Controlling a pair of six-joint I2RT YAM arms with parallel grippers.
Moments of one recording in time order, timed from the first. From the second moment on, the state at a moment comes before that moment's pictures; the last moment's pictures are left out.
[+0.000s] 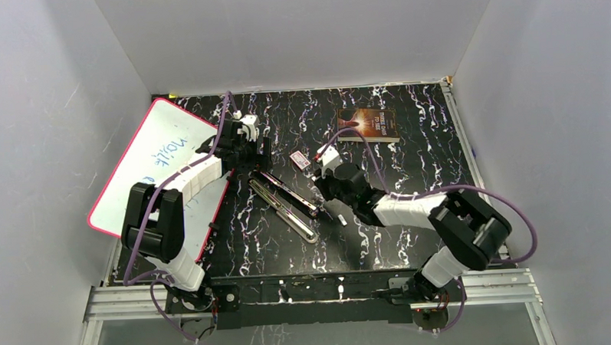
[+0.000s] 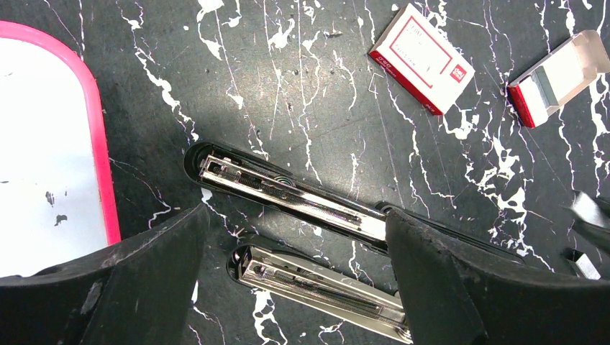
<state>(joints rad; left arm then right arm) -0.30 1.65 1.07 -0.27 0.17 -0.13 0.82 1.56 0.63 0.50 0.13 0.04</state>
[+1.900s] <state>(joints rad) -0.30 1.65 1.08 -0.27 0.17 -0.13 0.74 1.84 0.74 0.63 -0.02 -0.05</state>
